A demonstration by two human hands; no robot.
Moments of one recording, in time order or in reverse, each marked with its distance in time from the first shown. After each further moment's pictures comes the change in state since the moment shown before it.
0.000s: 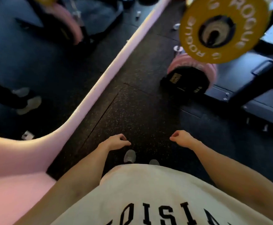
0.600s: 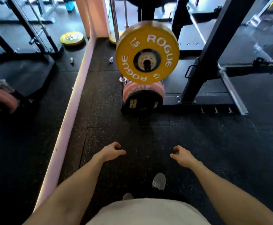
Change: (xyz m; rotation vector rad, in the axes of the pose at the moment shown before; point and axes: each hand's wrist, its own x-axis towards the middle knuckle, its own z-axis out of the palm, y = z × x) left_hand 0.075 0.161 -0.113 0.360 -0.110 0.259; right_hand -0.021 0.019 -0.032 0.430 0.236 0.280
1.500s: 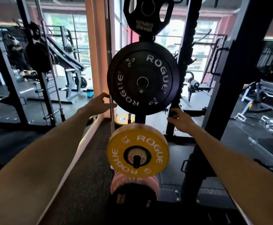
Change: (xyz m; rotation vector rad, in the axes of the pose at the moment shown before) left_hand -0.083 0.367 -0.395 -0.087 0.975 0.624; right_hand -0.001 -0.297 -0.441 0.080 0.712 -0.750
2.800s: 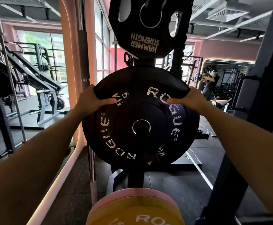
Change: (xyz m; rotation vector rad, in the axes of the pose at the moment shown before) left_hand 0.337 0.032 -0.019 -0.105 0.255 0.305; right_hand 0.338 -0.069 -0.075 -0.016 0.347 -0.049
